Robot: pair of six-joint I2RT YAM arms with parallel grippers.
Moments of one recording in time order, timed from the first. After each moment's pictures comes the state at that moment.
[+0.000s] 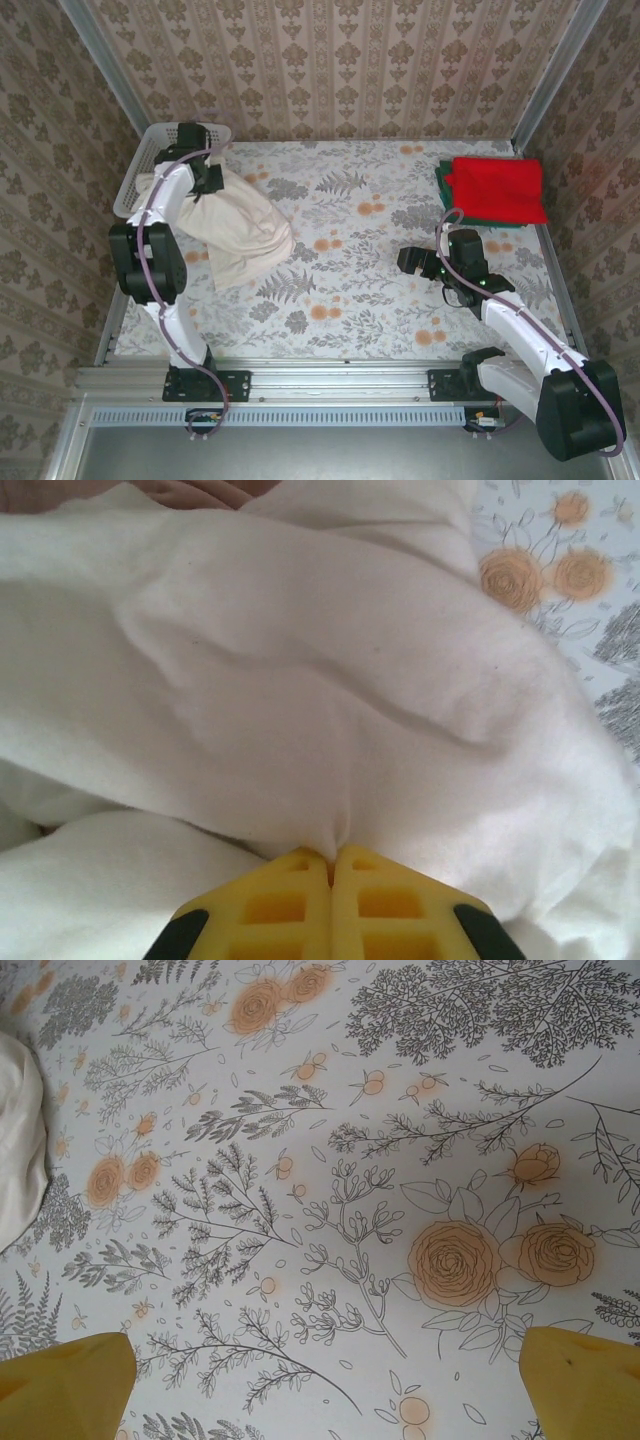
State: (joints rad) left arm -0.05 1.90 1.68 -0.82 -0.10 -0.14; right arm 0.19 0.99 0.48 -0.22 -0.17 0.42
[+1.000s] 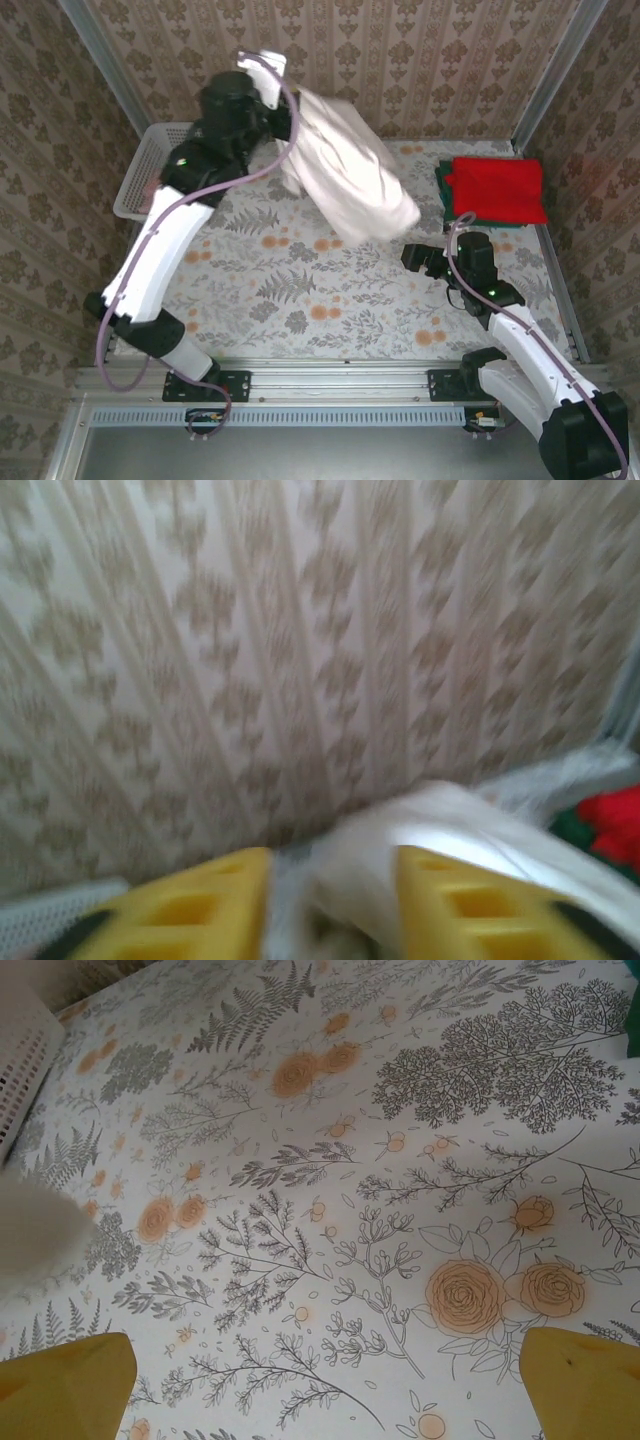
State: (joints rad) left arm -0.65 1.61 2.03 -0.66 -0.29 0.01; right arm 0.18 0.84 0.48 -0.23 -0.17 0.44
